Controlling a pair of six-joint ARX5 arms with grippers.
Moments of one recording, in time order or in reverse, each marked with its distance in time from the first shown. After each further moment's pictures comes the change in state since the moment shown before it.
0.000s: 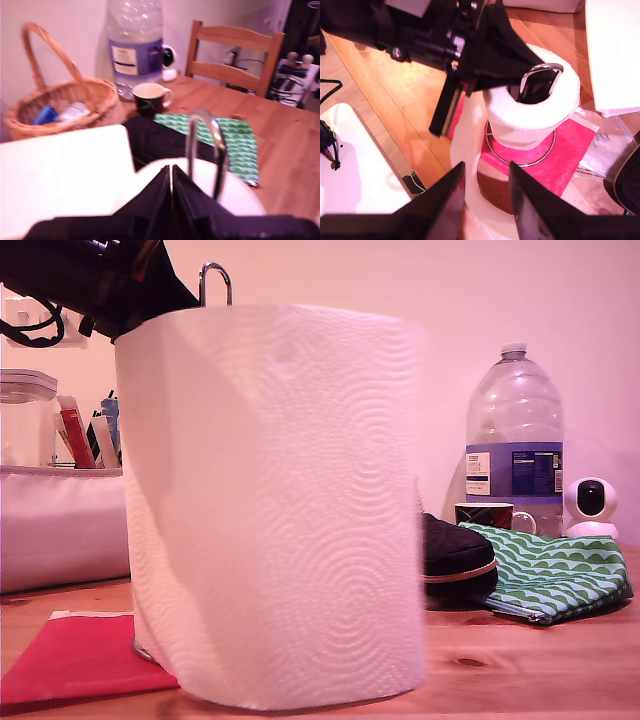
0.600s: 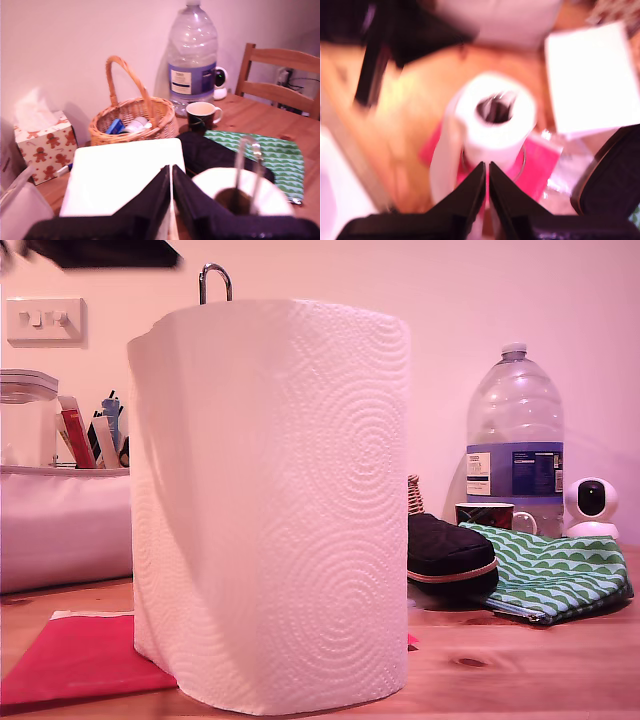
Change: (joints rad) left arm 0.114 -0.226 0.000 -0.153 -0.059 0.000; right arm -0.035 -0.067 0.000 0.090 0.083 -0.023
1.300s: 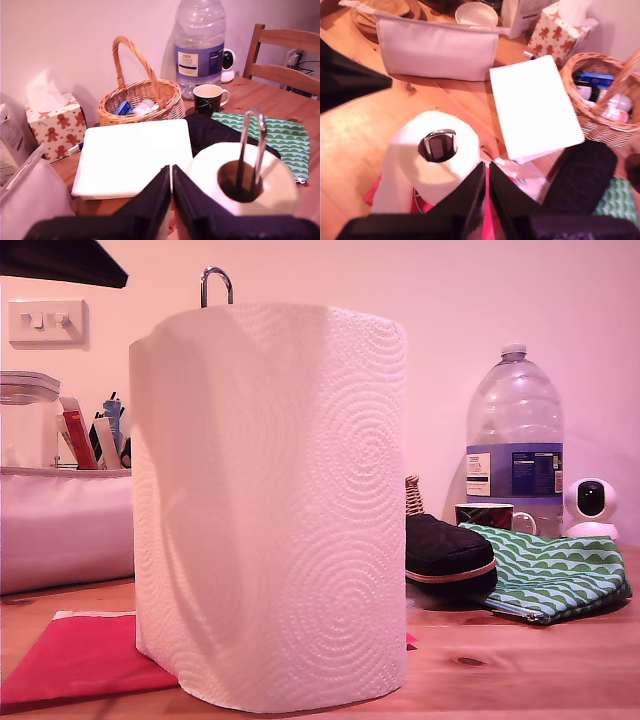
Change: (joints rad) left arm 0.058 -0.030 0.000 -0.101 0.016 0.046; right arm -0.030 -0.043 -0.167 0.197 0.163 -0.030
